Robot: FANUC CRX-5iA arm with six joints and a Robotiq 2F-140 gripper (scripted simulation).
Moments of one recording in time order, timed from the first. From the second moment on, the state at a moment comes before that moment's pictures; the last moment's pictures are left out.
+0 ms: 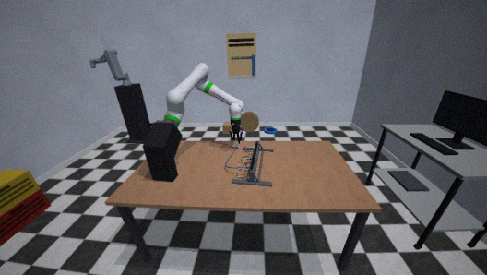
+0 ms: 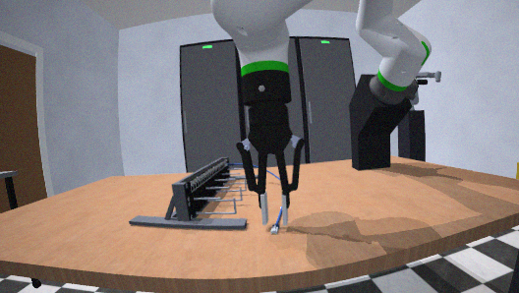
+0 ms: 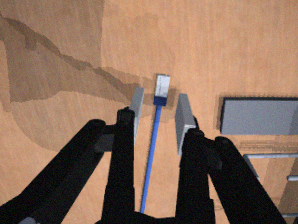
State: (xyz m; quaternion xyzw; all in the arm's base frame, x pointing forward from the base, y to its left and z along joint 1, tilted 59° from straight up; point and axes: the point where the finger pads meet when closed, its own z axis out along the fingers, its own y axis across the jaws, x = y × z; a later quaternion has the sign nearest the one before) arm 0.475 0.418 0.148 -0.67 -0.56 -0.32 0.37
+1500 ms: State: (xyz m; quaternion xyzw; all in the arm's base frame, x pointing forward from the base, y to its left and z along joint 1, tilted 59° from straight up) arm 0.475 0.419 0.147 -0.67 -0.56 -0.32 0.37
